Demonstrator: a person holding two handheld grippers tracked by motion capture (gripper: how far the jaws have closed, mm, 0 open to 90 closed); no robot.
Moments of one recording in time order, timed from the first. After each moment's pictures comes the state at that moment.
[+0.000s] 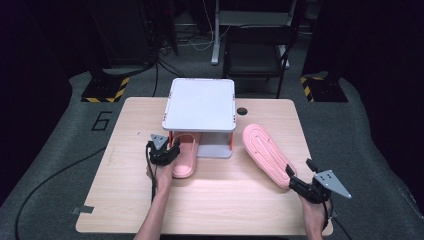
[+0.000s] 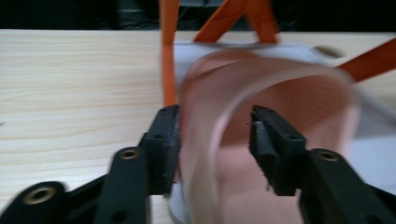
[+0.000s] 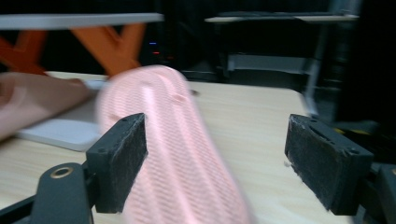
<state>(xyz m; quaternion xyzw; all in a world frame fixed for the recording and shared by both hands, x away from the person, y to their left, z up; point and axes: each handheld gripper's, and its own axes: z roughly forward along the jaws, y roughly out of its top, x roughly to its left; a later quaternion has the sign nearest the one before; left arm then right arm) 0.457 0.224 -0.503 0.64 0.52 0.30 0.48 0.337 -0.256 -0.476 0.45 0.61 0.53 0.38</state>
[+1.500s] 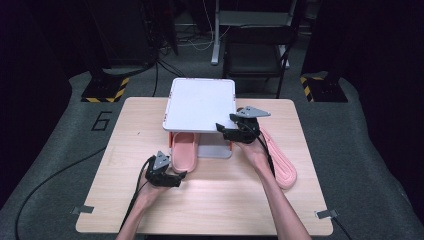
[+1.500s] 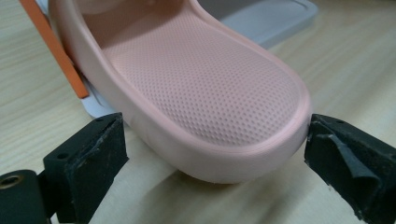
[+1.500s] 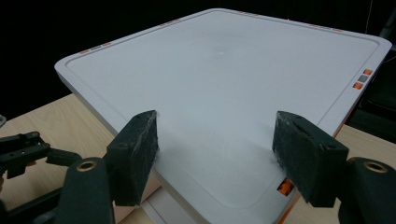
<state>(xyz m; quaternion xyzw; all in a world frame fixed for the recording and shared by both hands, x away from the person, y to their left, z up) 0.419 0.231 -0.521 0.80 0.37 0.22 0.42 0.488 -0.080 -0.392 0.34 0.75 0.53 0.21</state>
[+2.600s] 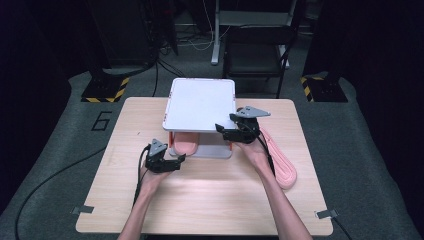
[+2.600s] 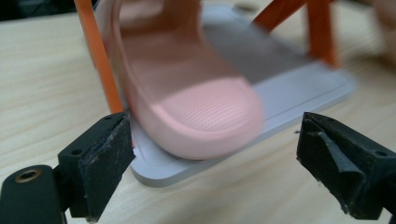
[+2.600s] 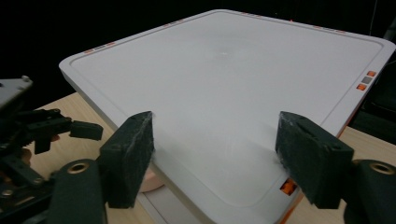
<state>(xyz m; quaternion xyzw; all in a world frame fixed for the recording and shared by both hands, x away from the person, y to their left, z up) 0.436 0.245 -0.501 0.73 0.41 0.23 0.50 0.488 -0.079 -0.392 0.34 0.75 0.53 0.21</state>
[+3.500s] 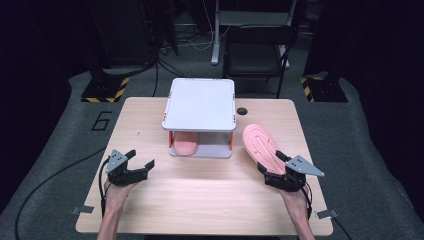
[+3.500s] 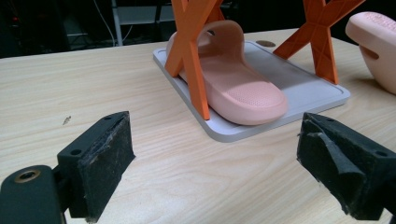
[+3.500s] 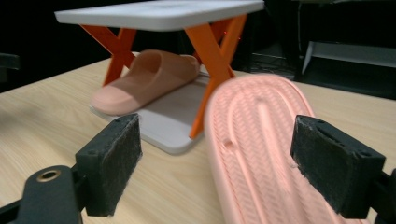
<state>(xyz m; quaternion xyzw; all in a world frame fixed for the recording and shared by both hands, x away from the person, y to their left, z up) 0.386 0.327 -0.489 0.69 0.43 0.28 0.52 0.362 -0.201 -0.460 0.39 0.68 0.55 0.28</state>
